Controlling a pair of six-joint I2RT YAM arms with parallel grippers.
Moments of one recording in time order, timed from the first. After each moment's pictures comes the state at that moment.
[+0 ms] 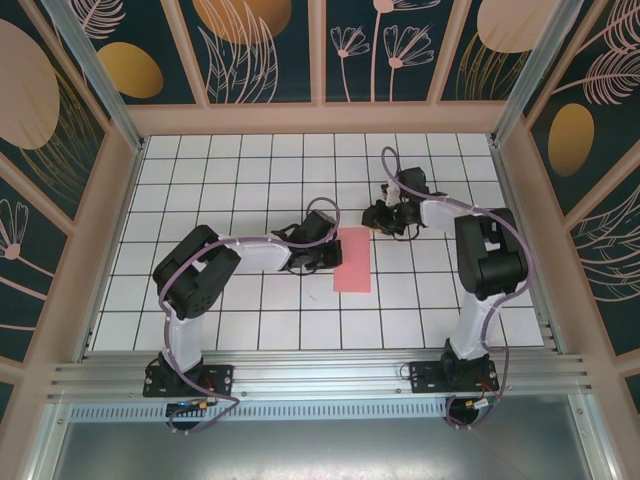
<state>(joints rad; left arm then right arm) -0.79 1.96 1.10 -0.06 0.18 -0.79 0.25 1.85 1.12 -0.30 -0.55 0.46</state>
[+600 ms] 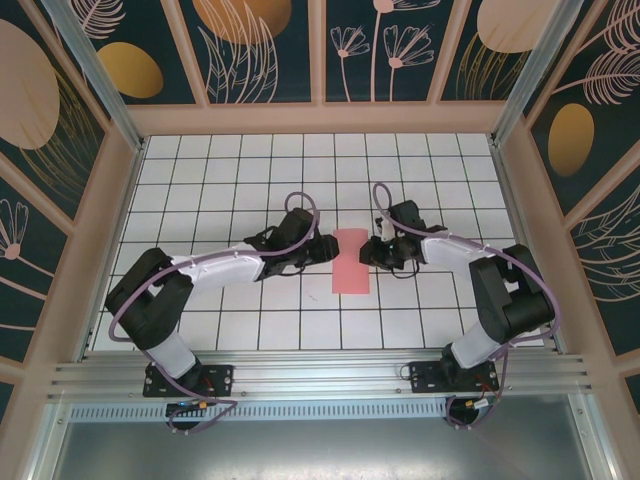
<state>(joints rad) -0.79 1.66 0.92 -0.01 0.12 -0.90 0.40 1.58 0.79 -0.30 -0.46 0.51</state>
